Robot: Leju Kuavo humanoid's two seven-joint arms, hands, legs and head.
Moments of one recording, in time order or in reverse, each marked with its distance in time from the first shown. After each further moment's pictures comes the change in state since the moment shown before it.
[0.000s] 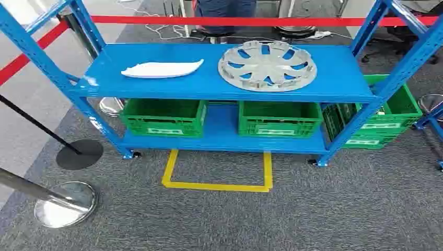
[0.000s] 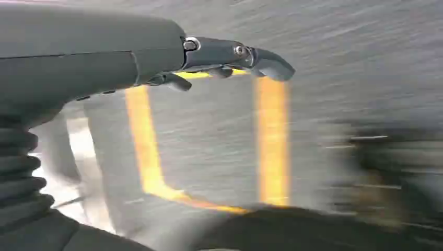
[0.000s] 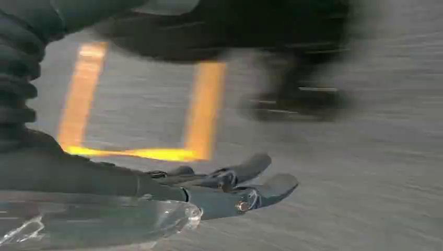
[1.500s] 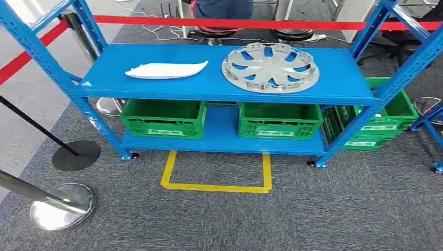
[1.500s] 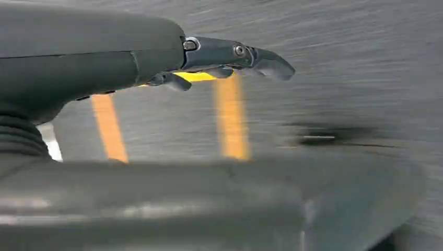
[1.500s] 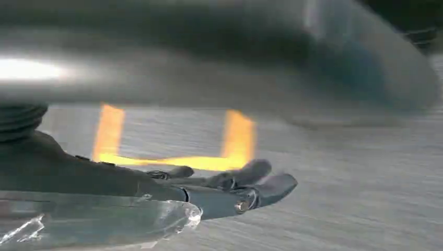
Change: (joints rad) left arm -0.138 0.000 0.000 -0.078 0.000 0.000 -0.002; right arm 0.140 0.000 0.000 0.090 0.000 0.000 0.005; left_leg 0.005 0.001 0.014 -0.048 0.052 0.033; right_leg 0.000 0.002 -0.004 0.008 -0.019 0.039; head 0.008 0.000
